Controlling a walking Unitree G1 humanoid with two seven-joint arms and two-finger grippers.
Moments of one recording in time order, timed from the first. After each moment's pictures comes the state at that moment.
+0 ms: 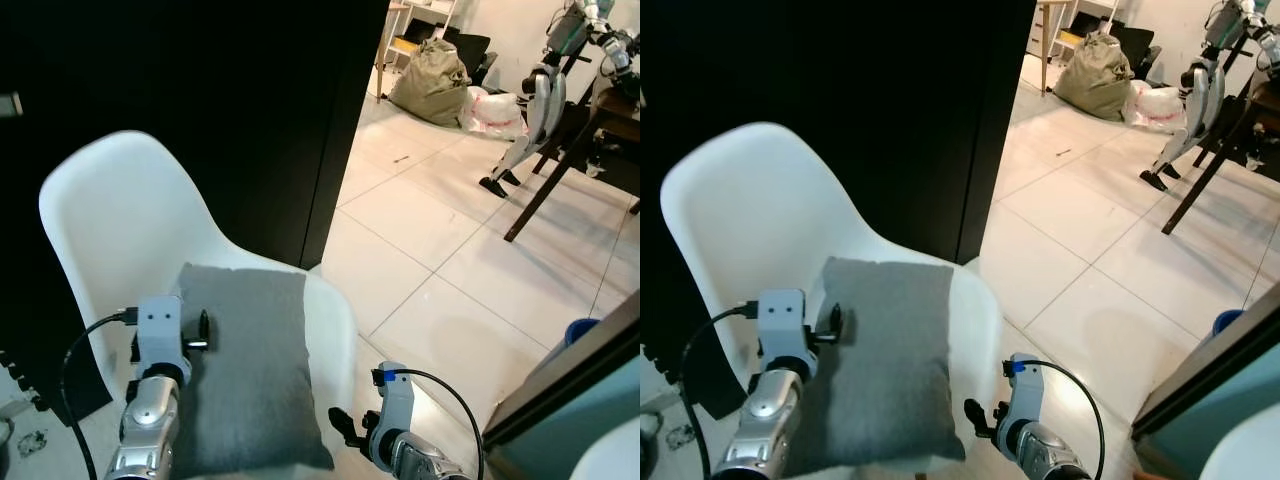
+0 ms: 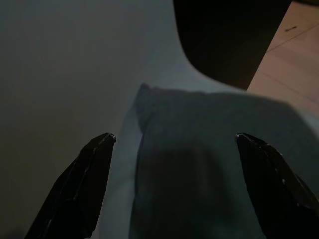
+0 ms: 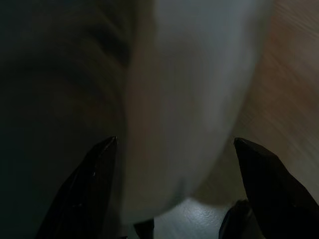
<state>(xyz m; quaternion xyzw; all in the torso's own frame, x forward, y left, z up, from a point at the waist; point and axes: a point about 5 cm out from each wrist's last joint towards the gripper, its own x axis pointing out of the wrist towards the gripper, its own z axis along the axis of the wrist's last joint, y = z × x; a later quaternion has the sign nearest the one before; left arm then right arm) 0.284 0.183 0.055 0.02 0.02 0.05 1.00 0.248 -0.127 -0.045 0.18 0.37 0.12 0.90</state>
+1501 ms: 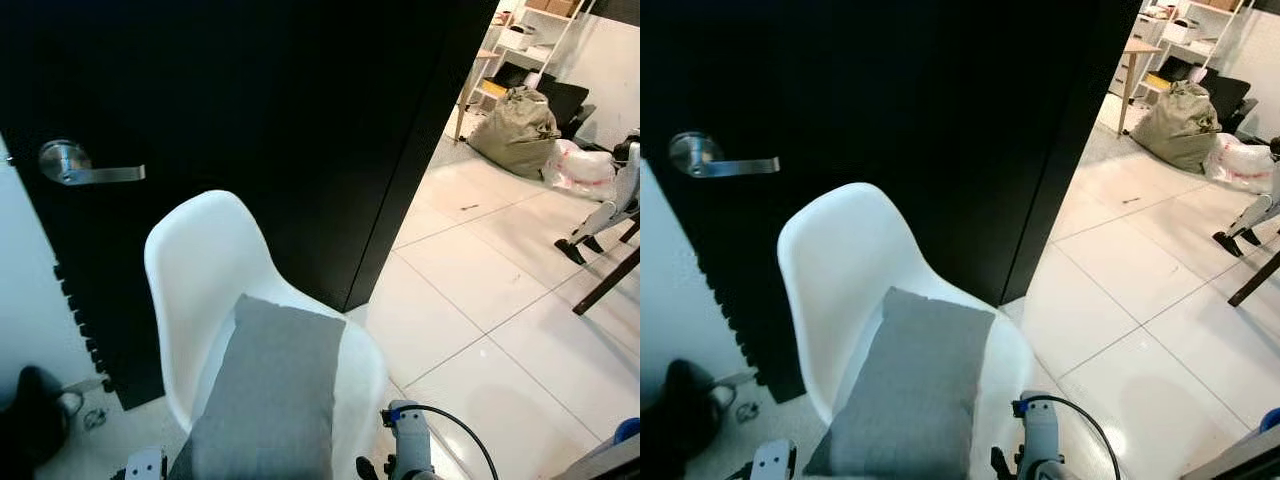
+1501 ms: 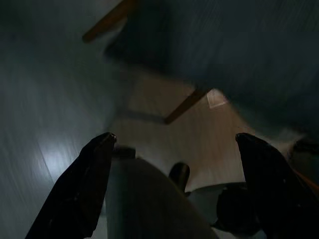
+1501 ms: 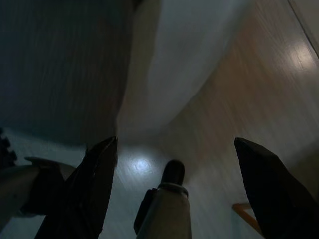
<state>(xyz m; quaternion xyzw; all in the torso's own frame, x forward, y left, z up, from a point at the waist) 0.142 0.202 -0.088 -0.16 0.38 0.05 0.91 0.207 -0.152 -0.075 0.06 0.46 0.07 0.88</state>
